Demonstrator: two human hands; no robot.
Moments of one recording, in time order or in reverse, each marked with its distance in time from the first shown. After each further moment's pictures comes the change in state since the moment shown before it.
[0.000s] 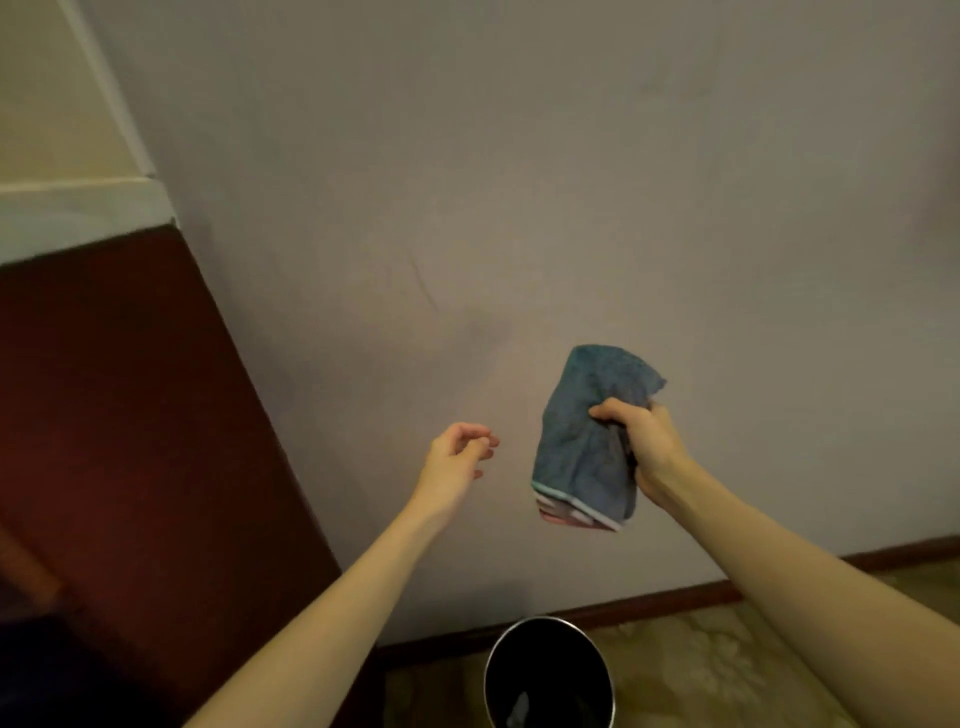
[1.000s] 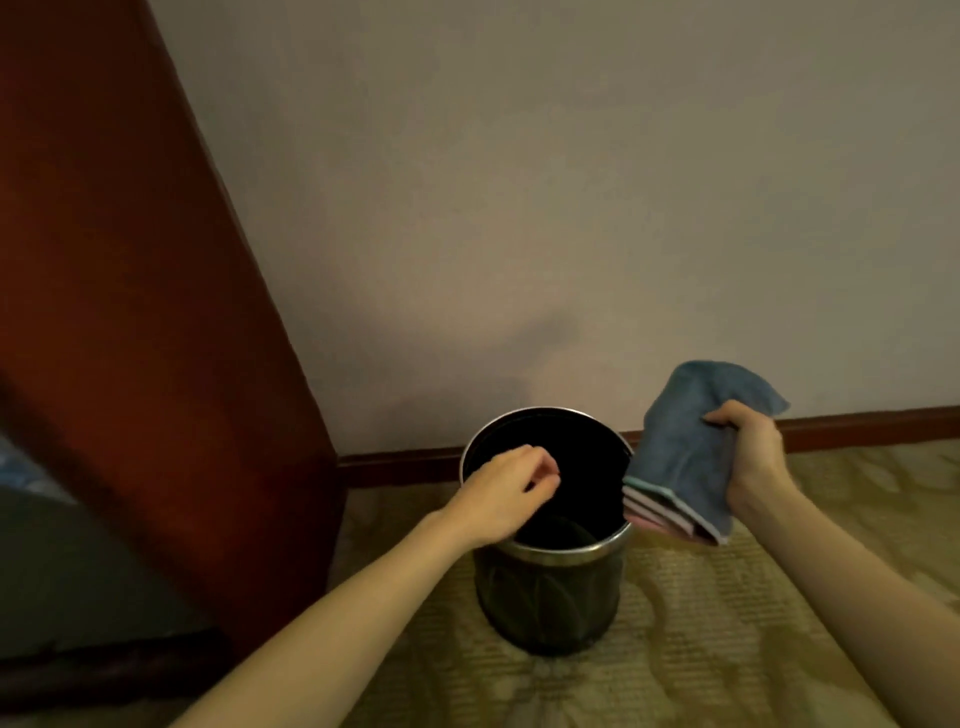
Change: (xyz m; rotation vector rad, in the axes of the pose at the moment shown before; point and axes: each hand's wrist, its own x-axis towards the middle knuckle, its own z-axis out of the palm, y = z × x) left_hand -0.073 -0.465 0.088 0.669 -0.393 0.304; right_hand -0.011 0.392 -0.239 -0.038 0.316 0.151
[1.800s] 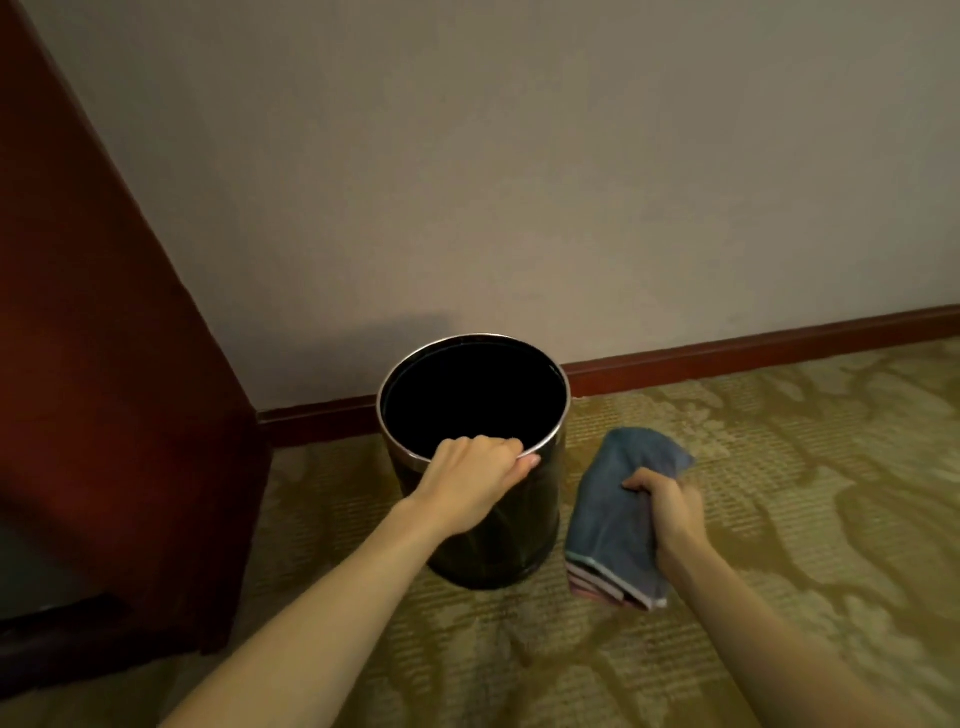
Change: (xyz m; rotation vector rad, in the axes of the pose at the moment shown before) left_hand -0.032 0.025 0.080 0.451 -0.020 0.135; right_hand -0.044 0.133 -0.100 -0.177 0.153 0.159
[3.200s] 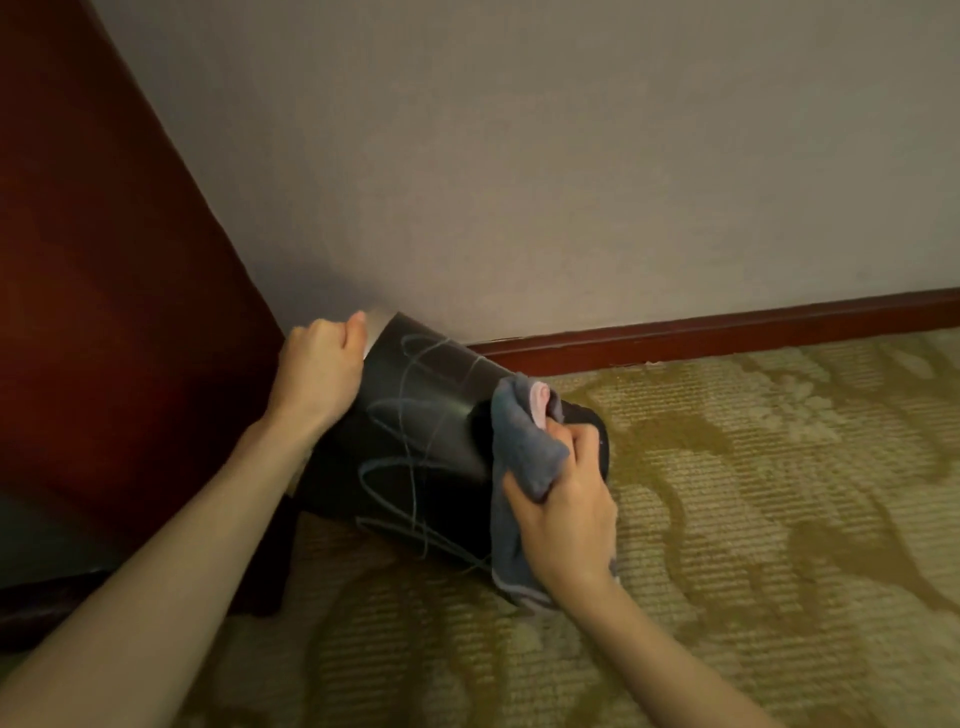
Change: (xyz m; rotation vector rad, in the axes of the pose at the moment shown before) left_hand -0.030 -0.173 -0.059 -0.067 0.445 -0.575; right_hand -0.074 0.063 0.144 -0.741 -0.178 -0.987
